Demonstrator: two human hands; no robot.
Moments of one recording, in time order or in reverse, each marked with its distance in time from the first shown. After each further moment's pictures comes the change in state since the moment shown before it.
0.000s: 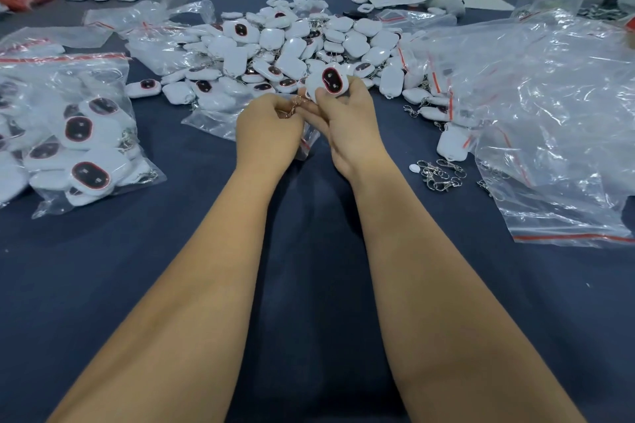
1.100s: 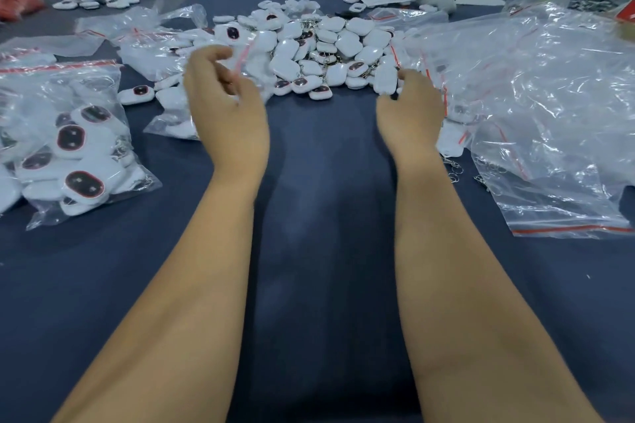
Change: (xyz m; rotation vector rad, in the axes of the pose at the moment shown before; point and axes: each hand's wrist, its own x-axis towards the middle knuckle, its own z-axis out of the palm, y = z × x) left_hand 0.009 0.003 -0.014 -0.252 0.524 0.304; right_hand 0.018 -0.036 -0.067 -1.343 0.430 -0.227
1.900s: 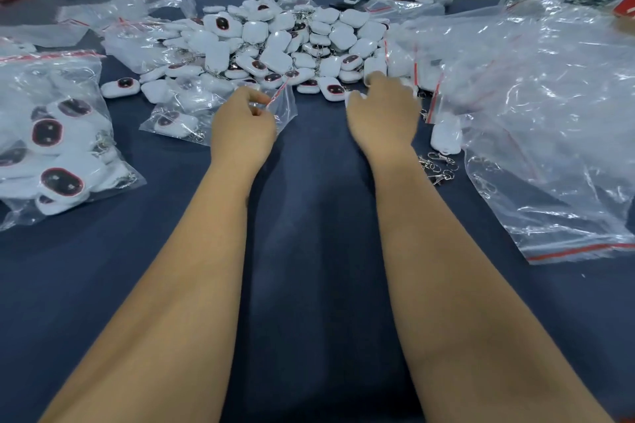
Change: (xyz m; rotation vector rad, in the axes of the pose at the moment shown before) left_hand -0.003 -0.027 0.008 0.316 -0.526 -0.353; right_hand -0.007 -0.012 0.017 -0.247 -0.058 -0.086
